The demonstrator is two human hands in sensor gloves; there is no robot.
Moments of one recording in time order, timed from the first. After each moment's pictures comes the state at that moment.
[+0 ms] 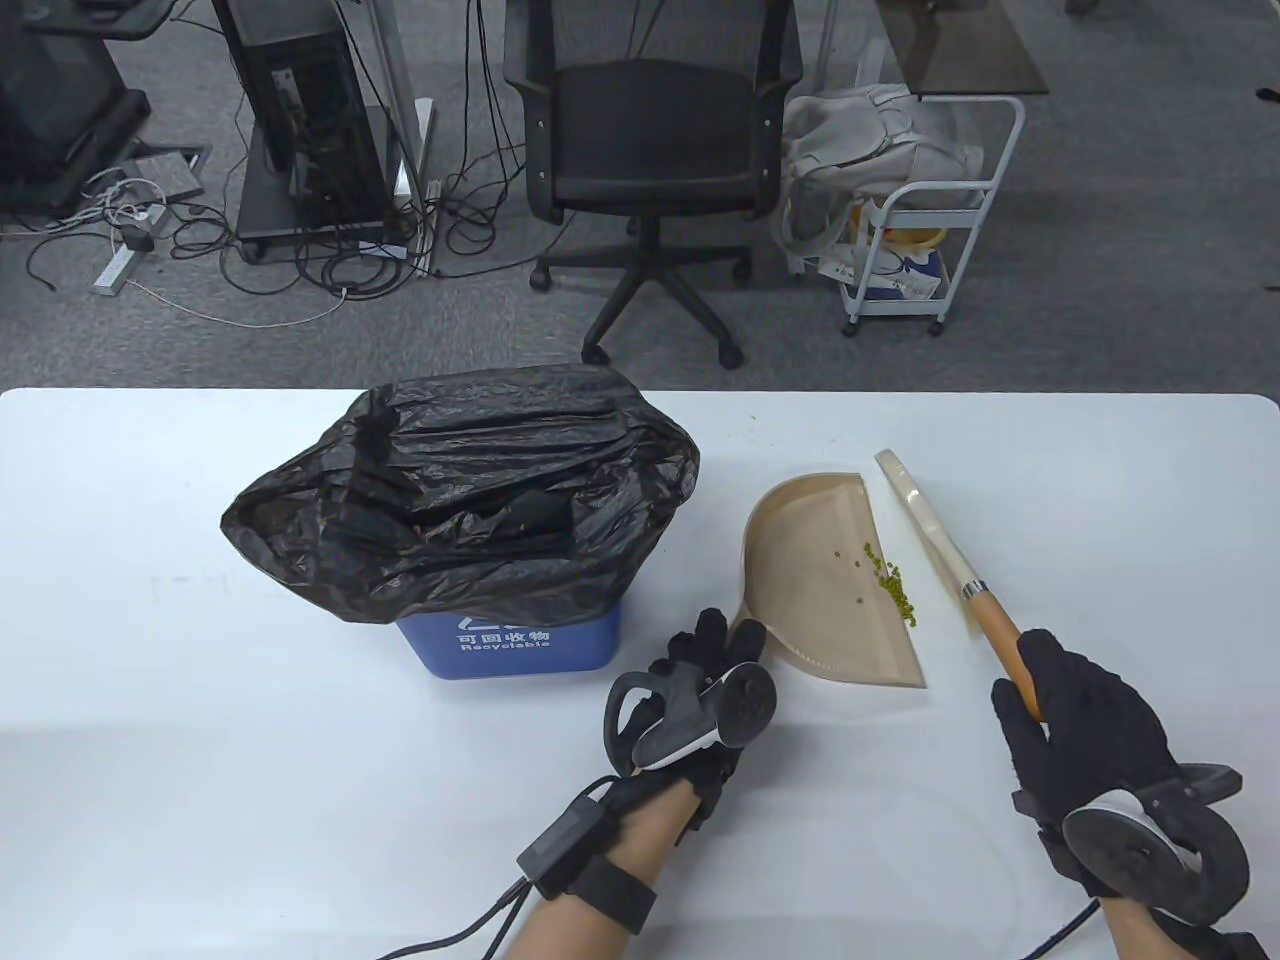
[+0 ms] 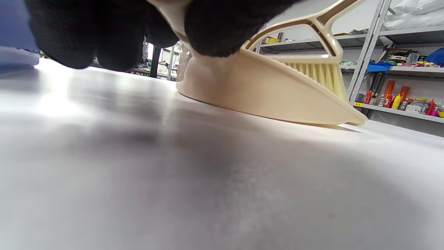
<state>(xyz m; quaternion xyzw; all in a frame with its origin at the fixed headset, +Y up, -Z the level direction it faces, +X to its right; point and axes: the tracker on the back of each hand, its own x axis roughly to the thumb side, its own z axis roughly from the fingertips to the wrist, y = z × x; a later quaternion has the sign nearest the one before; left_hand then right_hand) 0.019 -0.752 -0.310 -0.02 -0.20 0.10 0.97 0.297 -0.626 -0.199 0.13 -0.37 0.91 0.11</state>
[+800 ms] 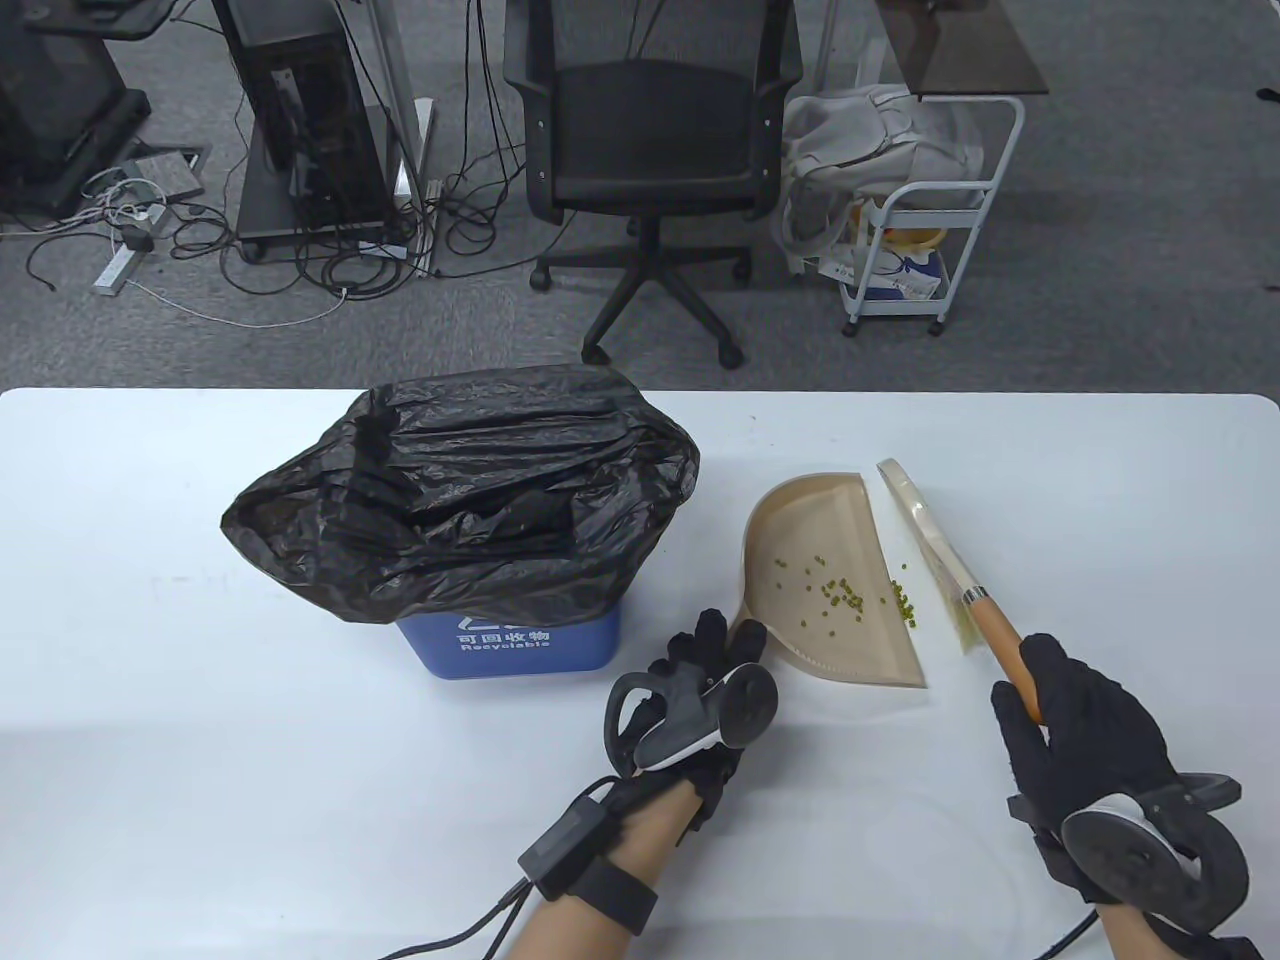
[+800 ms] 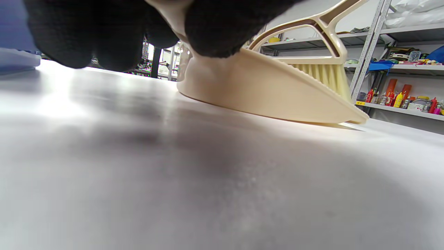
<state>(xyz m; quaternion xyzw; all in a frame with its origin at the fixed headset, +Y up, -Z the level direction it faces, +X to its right) 0.021 -0.752 -0.309 -0.02 -0.20 0.10 0.98 0.296 -0.624 -0.196 0.10 -0.38 0.91 0.13</state>
